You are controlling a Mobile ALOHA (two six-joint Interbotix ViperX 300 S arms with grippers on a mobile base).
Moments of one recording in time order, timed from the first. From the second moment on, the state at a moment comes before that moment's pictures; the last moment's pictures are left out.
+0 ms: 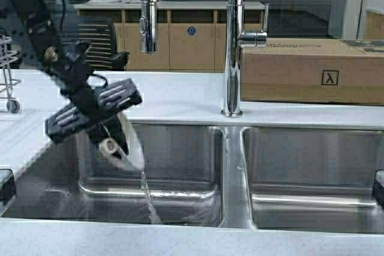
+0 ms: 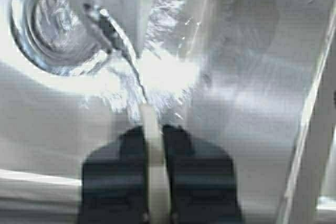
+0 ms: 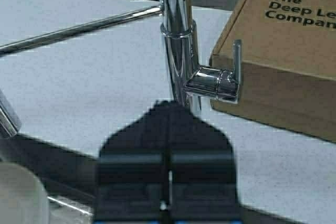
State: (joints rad) left arm -0.47 0.18 0.99 0.15 -0.25 -0.85; right arm 0.31 -0.38 0.82 -0.14 -0.18 0.23
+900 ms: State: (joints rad) left arm -0.39 -0.17 0.73 0.60 0.74 -0.61; right arm 0.31 -0.42 0.82 -0.14 -0.19 0.24
